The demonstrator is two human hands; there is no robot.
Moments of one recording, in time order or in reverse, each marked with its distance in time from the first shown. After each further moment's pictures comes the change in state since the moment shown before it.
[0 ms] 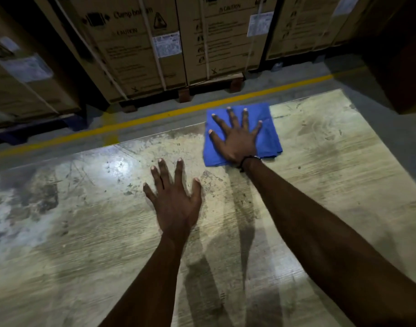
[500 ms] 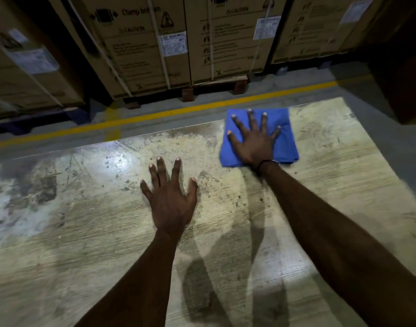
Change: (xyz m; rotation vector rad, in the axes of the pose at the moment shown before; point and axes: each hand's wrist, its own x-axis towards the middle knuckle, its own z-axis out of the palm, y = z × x) left_hand 0.000 0.003 -0.006 0.009 0.000 -0.016; right_hand -0.005 0.048 -0.016 -0.031 0.024 0.042
